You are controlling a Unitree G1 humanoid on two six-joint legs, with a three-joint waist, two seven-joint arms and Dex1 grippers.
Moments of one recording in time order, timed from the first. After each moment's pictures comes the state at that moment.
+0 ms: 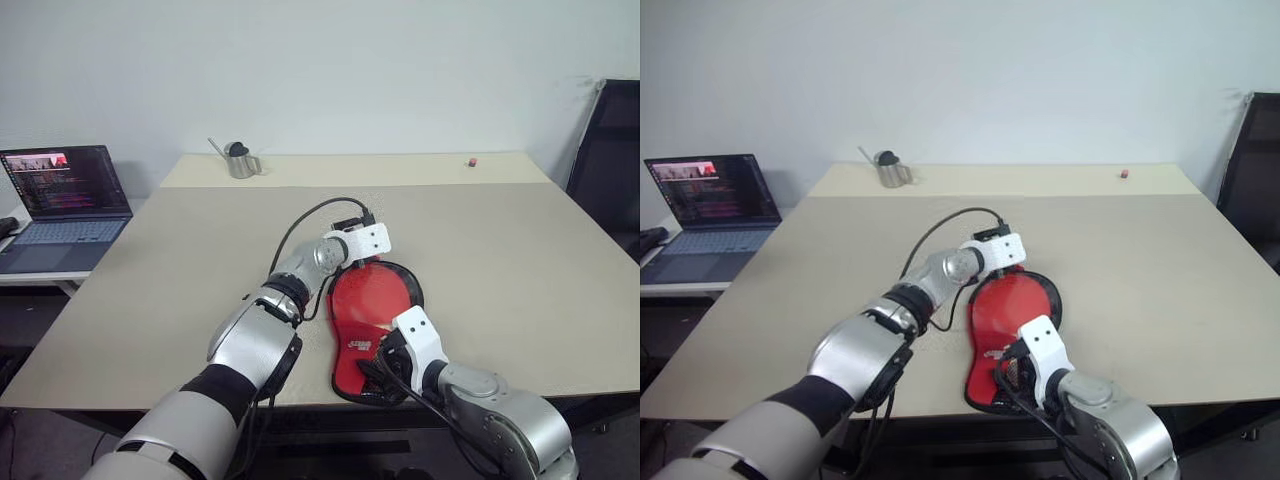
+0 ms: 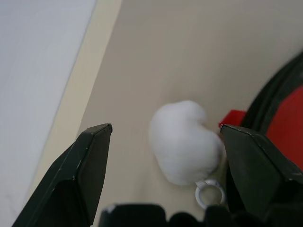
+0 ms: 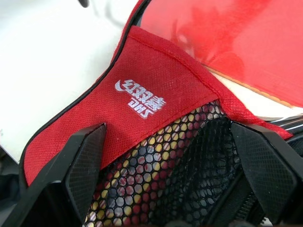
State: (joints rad) left arm -1.29 0.11 -0.25 1.40 0.49 -0.27 -0.32; right arm -0.16 -0.25 0.22 -0.63 0.31 1.21 0.25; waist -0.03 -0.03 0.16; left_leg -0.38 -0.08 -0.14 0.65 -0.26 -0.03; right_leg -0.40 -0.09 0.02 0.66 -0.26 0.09
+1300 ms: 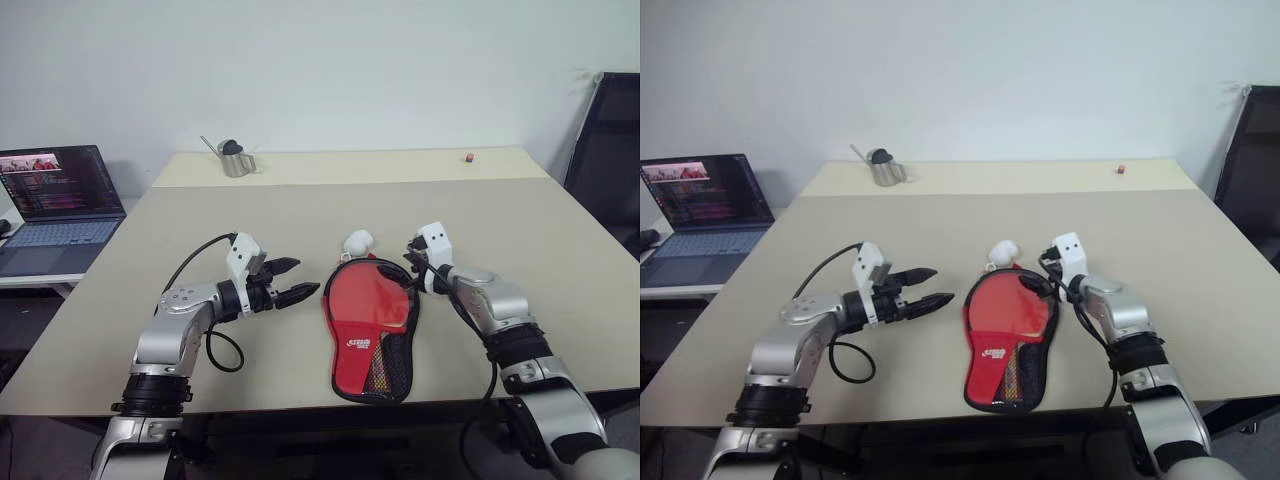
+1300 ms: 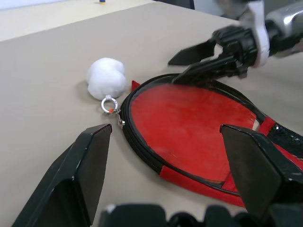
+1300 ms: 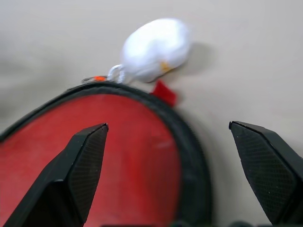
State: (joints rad) left arm -0.49 0.49 0.08 0.10 -0.31 0.45 -1.01; right arm -0.81 -0.29 0.06 0.56 0.25 0.55 0.62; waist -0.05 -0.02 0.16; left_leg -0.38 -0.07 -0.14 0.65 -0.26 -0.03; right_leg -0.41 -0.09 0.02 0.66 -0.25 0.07
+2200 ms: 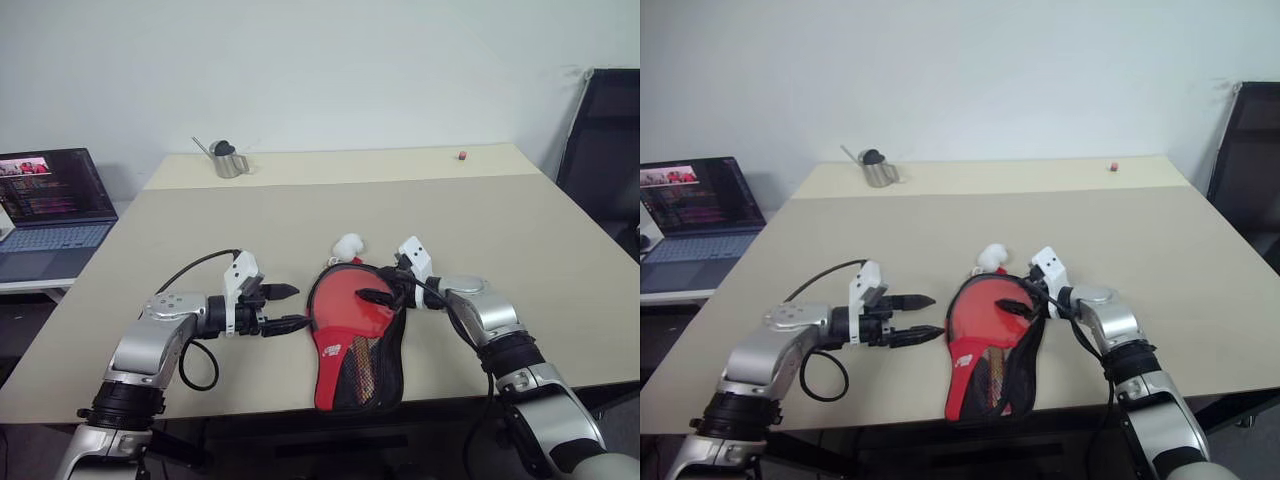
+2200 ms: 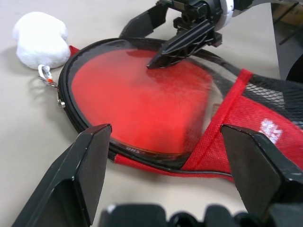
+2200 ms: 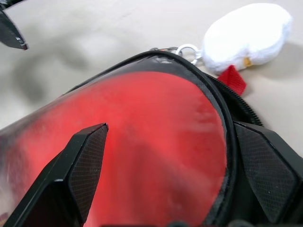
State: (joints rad) left arm -0.43 0.63 -0.02 0.04 -0.36 0.49 -1.16; right arm -0.75 -0.30 0.14 0.49 0.19 0.43 0.86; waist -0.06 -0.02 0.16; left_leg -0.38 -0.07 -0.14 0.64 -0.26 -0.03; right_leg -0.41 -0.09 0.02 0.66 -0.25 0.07
